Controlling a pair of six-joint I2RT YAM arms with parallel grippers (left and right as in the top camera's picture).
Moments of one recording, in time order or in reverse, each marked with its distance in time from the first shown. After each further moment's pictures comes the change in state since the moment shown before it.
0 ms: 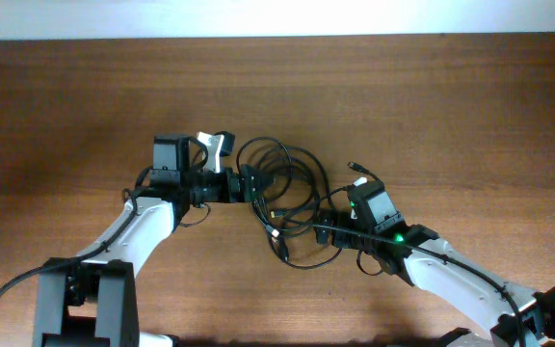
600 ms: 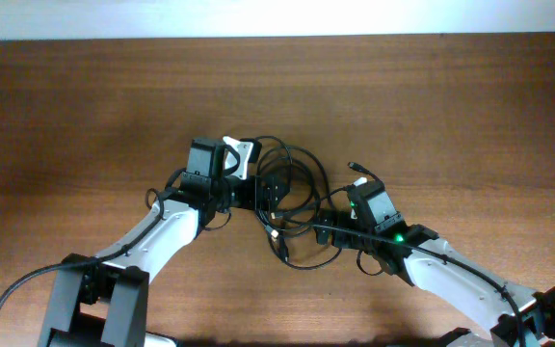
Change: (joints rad) left arm -0.177 0.000 0.000 0.009 -0.274 0.004; right arm 0.000 0.000 0.000 0.000 0.000 0.000
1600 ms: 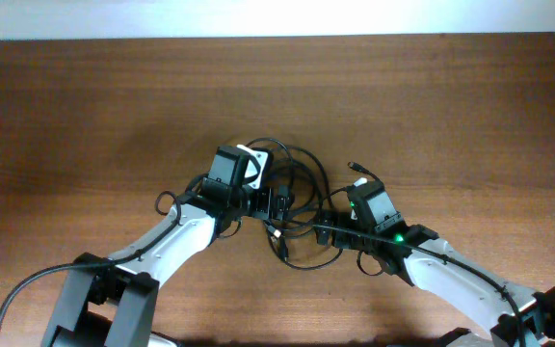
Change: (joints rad) left arm -0.122 0.000 0.000 -0.057 -0.255 0.003; right arm 0.000 0.000 0.000 -0.007 0.000 0.000
